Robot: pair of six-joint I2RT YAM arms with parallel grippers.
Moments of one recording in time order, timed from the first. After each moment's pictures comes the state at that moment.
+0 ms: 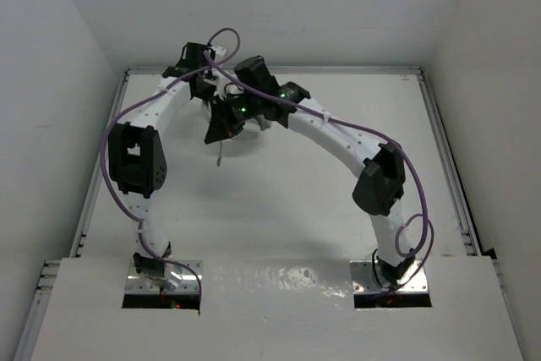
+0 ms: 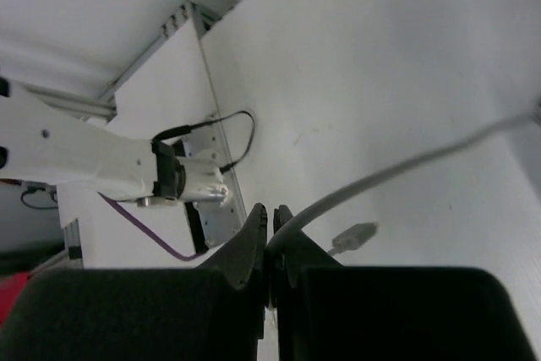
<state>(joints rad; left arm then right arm) -0.17 2.01 1.79 -0.60 -0.04 0.15 0.79 2.08 2.02 -0.52 -0.68 0.26</state>
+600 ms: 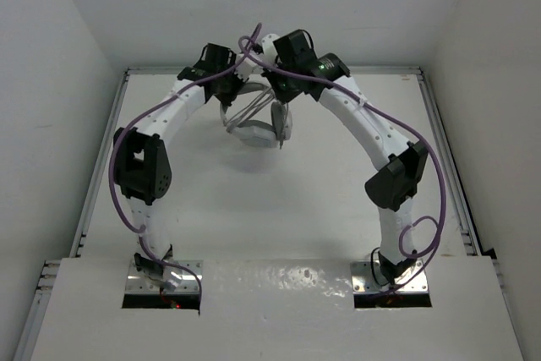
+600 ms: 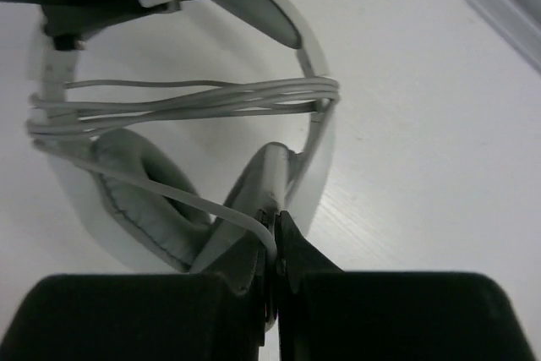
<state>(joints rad) -0.30 1.96 1.79 -0.63 0.11 0.46 0.60 2.02 2.18 -0.93 0.02 -0.09</state>
